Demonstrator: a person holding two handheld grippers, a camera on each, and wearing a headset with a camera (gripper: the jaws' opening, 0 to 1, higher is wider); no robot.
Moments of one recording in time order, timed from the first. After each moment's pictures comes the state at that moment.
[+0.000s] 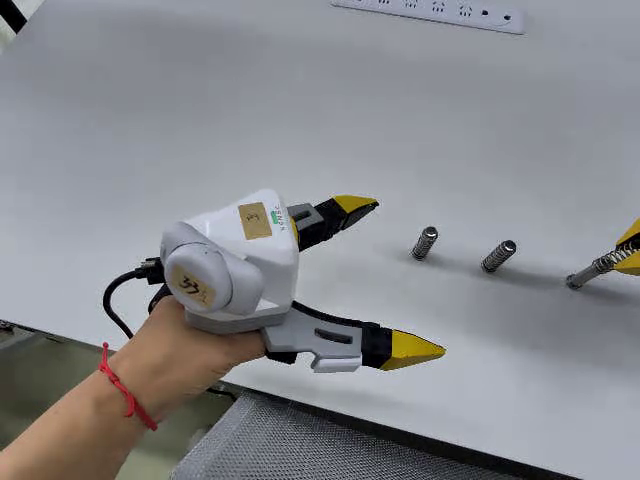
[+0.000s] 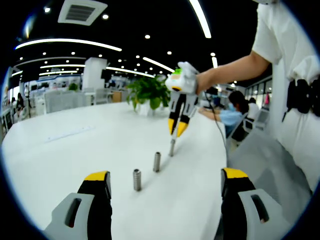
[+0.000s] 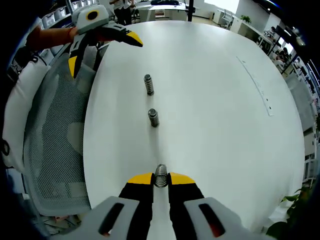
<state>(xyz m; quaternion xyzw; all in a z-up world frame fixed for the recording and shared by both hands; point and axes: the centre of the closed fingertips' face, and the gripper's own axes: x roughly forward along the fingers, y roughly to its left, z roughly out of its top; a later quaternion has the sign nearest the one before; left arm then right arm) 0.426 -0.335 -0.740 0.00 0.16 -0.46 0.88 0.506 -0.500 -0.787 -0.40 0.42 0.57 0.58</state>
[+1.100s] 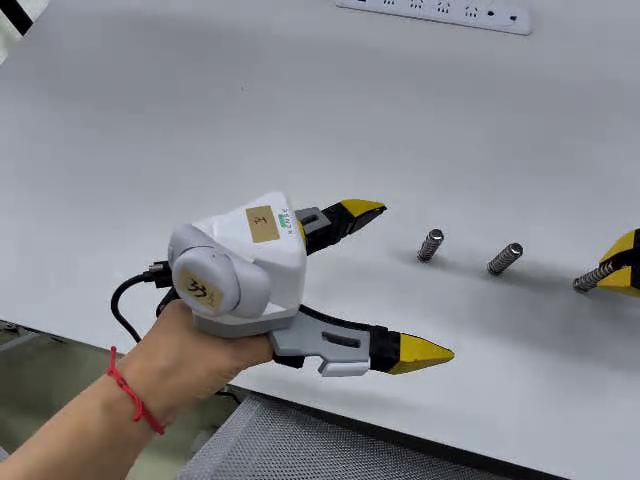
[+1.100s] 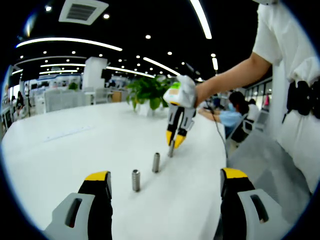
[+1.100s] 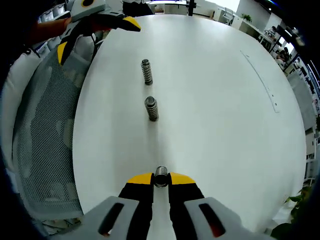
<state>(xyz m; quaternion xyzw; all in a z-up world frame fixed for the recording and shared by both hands) 0.426 -0.336 -0.741 0.00 0.16 -0.46 0.87 0.502 -0.497 -0.821 -0.41 0.42 0.57 0.58</state>
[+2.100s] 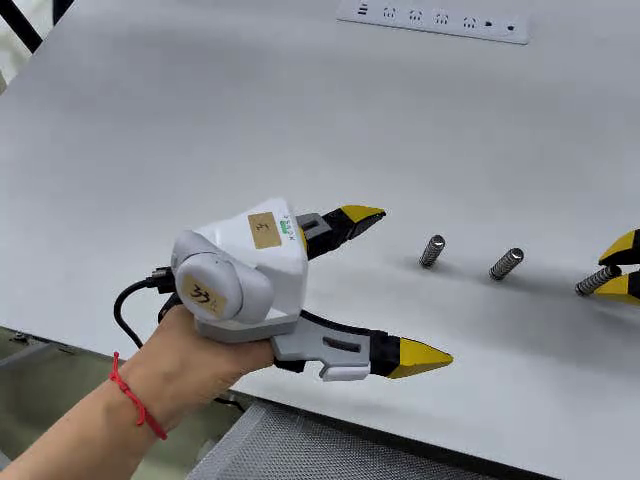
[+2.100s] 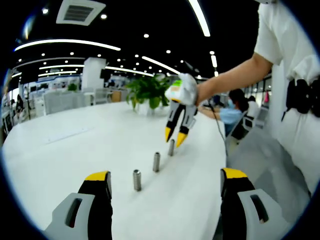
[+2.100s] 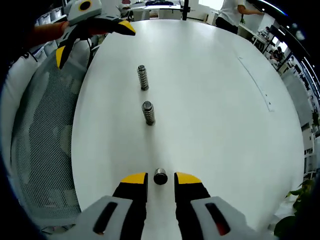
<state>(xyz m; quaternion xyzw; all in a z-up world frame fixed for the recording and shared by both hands) 0.423 -0.334 -0.738 0.01 0.17 -0.46 0.87 0.504 -0.499 -0.809 -0.39 0.41 0.56 0.61</state>
